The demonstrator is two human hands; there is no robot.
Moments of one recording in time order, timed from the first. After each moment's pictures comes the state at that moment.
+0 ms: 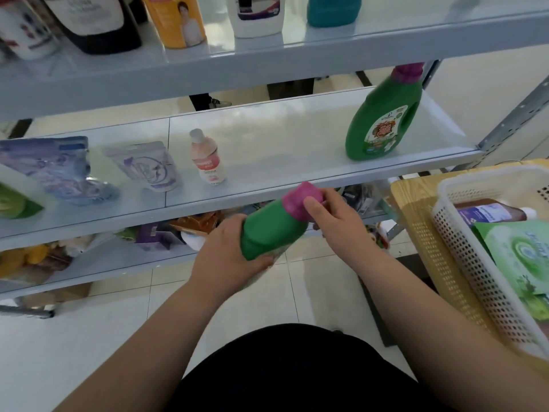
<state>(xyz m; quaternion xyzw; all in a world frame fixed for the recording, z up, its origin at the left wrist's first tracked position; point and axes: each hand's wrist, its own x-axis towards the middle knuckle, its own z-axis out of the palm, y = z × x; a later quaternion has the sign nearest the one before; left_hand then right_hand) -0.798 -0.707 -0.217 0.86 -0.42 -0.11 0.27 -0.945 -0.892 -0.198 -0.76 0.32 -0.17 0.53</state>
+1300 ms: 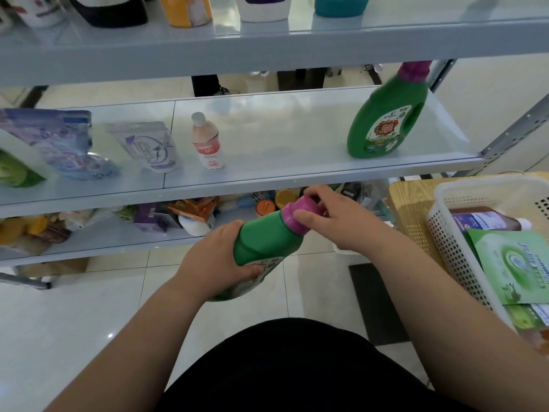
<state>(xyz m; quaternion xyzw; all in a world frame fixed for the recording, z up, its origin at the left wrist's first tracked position) -0.814 -0.687 -0.231 0.87 -0.44 -0.15 0.17 -0.966 -0.922 -0.181 -0.89 0.24 0.03 0.38</state>
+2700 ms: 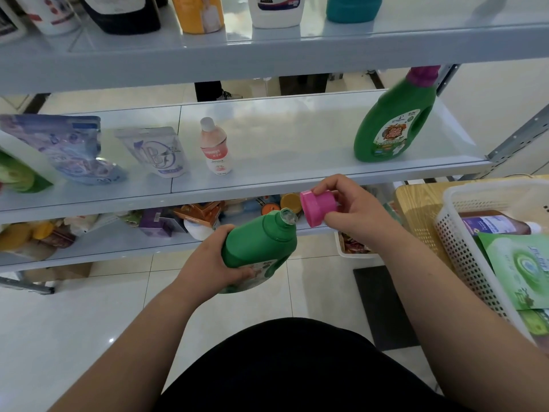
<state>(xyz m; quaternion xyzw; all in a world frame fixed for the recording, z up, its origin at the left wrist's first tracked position) -0.792 -0.664 -0.242 0.84 -0.35 -0.25 0.32 -0.964 -0.917 -0.165 -0.78 0.23 -0.09 0.58</state>
